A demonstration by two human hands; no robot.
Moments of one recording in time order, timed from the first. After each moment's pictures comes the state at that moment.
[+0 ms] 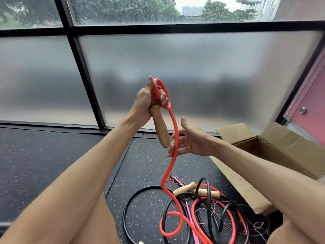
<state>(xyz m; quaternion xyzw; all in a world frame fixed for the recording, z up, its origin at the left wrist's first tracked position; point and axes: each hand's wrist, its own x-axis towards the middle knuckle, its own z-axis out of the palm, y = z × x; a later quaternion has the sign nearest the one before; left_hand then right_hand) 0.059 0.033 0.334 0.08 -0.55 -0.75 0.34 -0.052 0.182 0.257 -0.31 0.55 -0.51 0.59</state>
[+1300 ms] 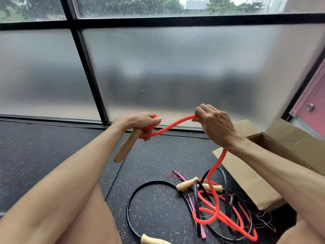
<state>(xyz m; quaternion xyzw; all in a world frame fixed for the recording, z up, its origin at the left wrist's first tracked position) 0.090 -0.020 0.277 0.28 -0.84 -0.46 -0.07 -0.085 0.203 0.266 -0.62 0.69 -0.19 -0.32</state>
